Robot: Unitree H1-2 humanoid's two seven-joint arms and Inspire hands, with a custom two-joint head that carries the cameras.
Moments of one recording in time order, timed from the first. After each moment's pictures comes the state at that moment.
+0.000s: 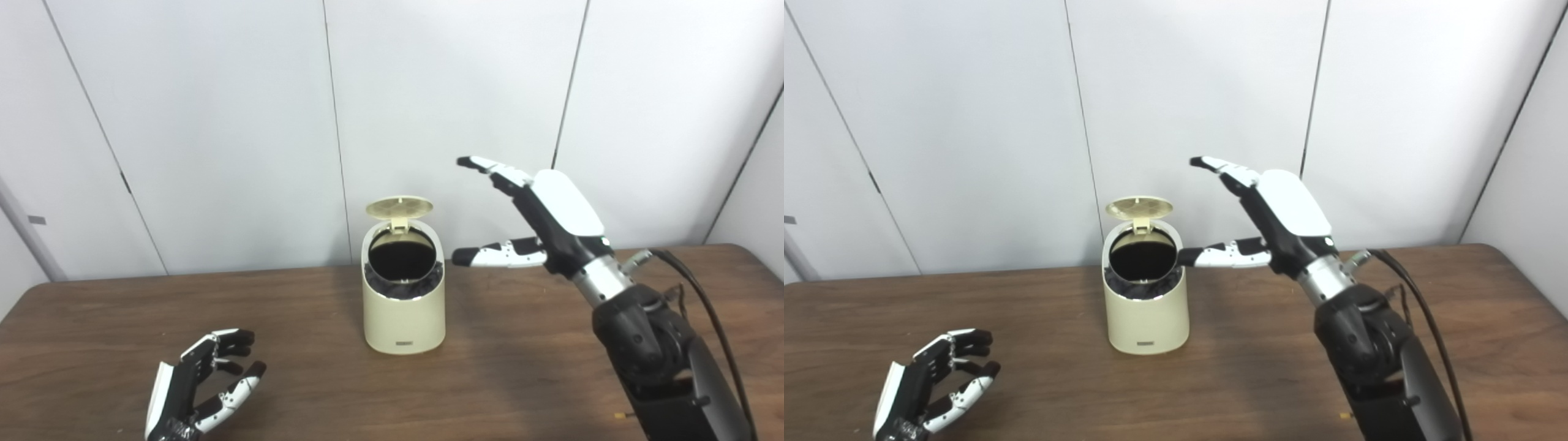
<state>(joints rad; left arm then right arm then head) -0.10 0.20 0.06 0.11 0.16 -0.33 0.07 -0.55 -0.34 0.12 -0.23 -0.66 0.06 0.20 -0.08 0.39</state>
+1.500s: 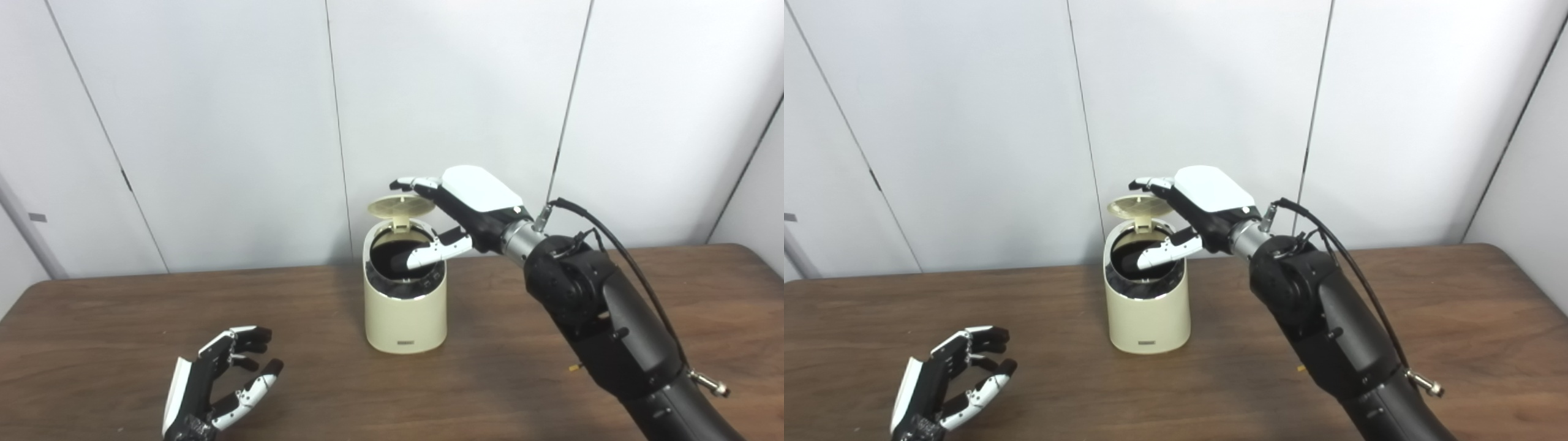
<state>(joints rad) -0.09 0.17 0.04 0.08 0.20 -0.32 0.07 -0.76 -0.33 0.31 -0.02 -0.80 0.15 0.39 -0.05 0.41</state>
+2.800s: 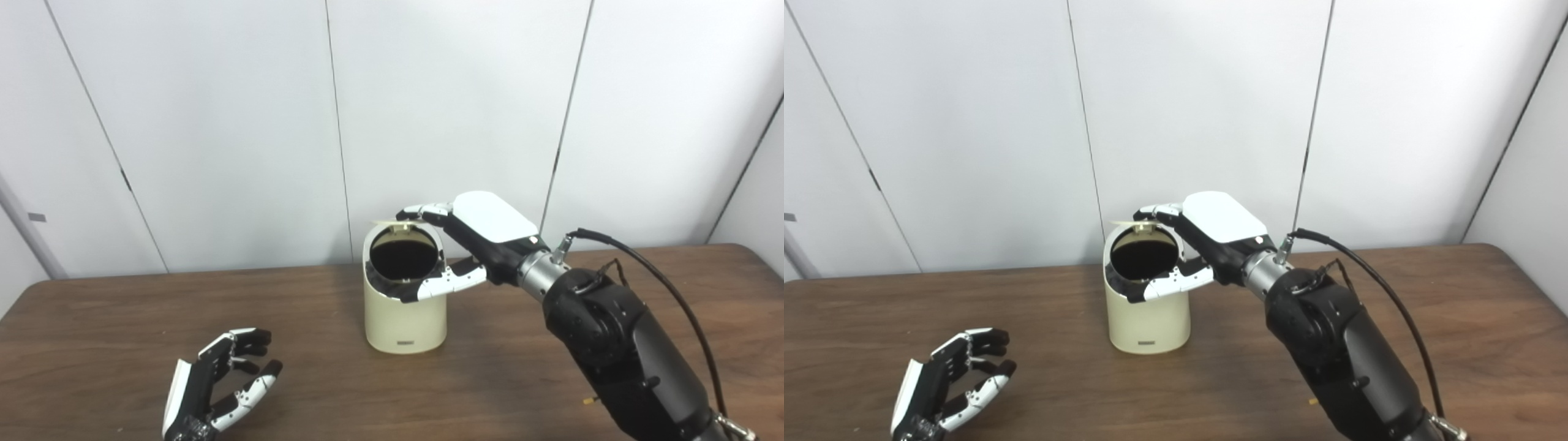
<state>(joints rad) -0.09 0.18 0.04 0.08 0.17 -0.29 0.05 -0.64 -0.34 0.30 -0.23 -0.82 0.20 0.47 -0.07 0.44</state>
